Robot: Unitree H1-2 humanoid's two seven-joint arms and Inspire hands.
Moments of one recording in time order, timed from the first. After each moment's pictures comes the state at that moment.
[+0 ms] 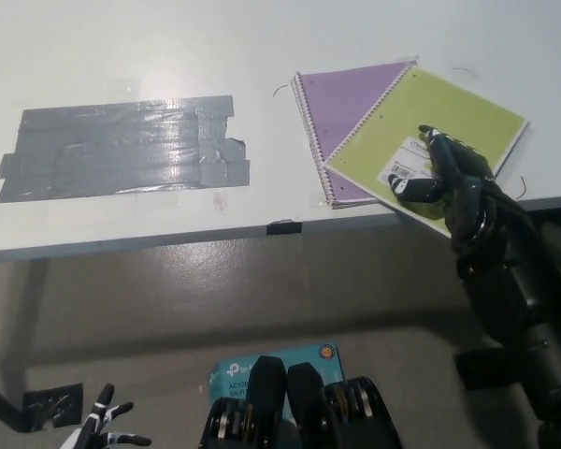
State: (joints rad) left_arm 0.13 0.28 0.00 -0.03 -0.10 0.45 -0.15; right_arm -0.81 -0.15 0.16 0.63 -0.81 0.46 0.21
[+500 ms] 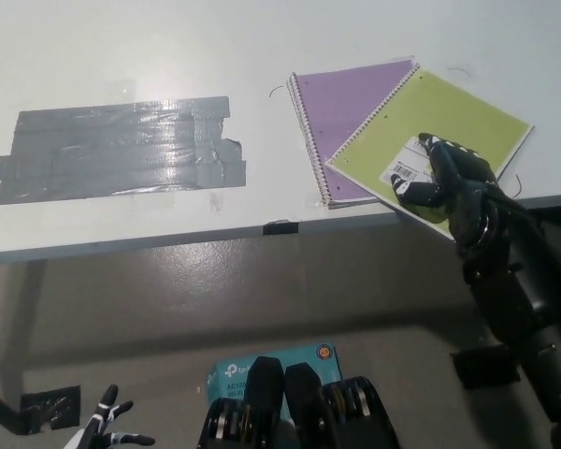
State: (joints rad) left_arm 0.13 0.28 0.00 -0.03 -0.10 0.45 -0.16; right_arm -0.81 -0.19 0.26 0.61 -0.82 0.46 0.29
